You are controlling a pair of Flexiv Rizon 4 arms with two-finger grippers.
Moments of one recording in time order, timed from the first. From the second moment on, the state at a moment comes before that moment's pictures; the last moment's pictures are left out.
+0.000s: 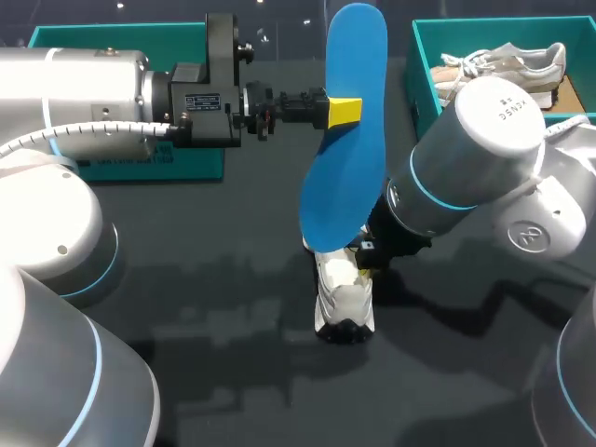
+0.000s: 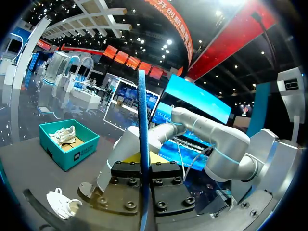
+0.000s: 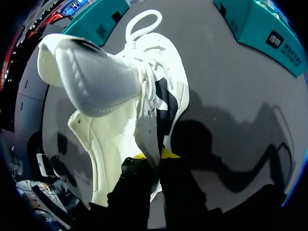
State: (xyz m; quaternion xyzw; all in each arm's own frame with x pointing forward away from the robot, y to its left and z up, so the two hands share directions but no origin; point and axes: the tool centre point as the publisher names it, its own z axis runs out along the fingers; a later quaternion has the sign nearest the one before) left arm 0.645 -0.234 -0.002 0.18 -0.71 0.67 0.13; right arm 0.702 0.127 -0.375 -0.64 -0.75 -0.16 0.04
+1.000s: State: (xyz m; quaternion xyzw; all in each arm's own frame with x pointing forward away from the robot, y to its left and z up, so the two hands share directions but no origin) left arm 0.645 -0.234 -0.002 0.18 -0.71 0.67 0.13; right arm 0.710 0.109 -0.329 -0.58 -0.77 -0.24 0.08
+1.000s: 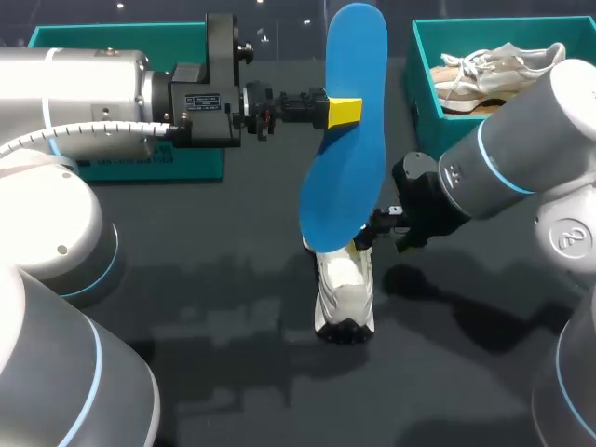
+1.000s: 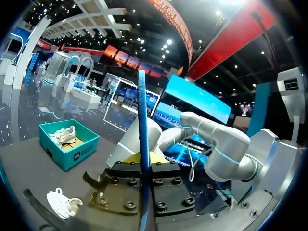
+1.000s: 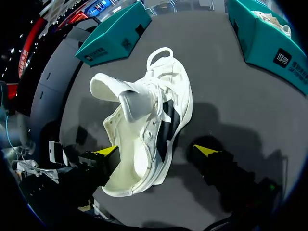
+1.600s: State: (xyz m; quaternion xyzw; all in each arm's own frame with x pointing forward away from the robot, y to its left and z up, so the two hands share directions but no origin) left arm 0.645 -0.234 -0.002 0.18 -0.71 0.67 0.13; right arm 0.734 0.099 -0.275 -0.59 -0.72 -0.34 0.14
